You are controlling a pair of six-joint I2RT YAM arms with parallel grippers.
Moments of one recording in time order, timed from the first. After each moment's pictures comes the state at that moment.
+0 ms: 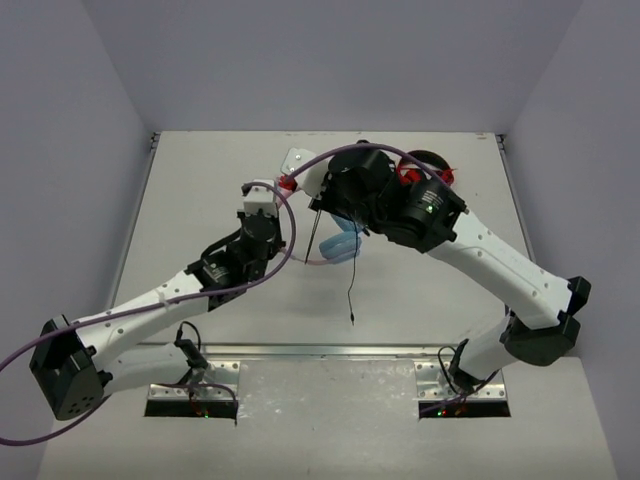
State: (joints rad) left arm -0.78 1.09 0.78 -0.02 -0.71 -0.30; right arm 1.00 1.51 1.84 -0.89 0.34 -0.48
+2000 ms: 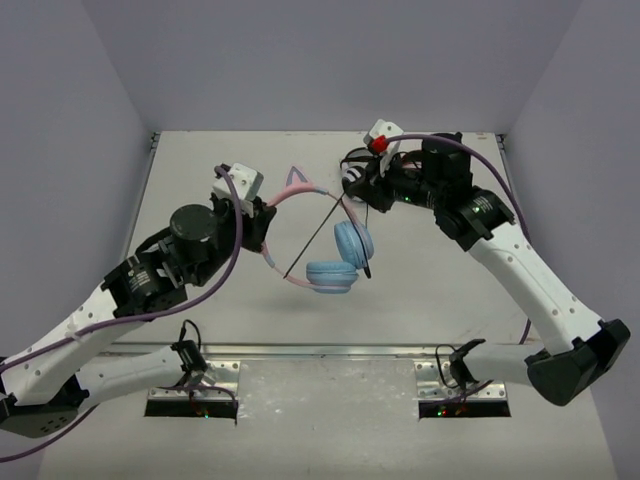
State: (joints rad) left arm -0.90 0.87 1.18 -0.52 -0.42 -0.11; right arm 0.52 1.27 1.34 -0.41 -0.43 -0.22
